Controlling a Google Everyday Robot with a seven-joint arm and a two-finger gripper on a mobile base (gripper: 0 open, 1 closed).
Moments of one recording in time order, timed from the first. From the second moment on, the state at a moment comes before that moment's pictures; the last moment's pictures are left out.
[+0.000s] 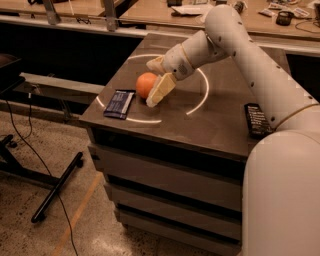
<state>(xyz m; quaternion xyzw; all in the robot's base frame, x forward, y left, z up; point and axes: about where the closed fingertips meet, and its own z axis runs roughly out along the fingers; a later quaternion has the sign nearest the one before) 0.683 0.034 0.859 -0.64 0.62 0.32 0.32</state>
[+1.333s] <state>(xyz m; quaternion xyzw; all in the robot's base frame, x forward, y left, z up) 0.677 -0.030 0.903 -0.61 0.62 0.30 0.39</state>
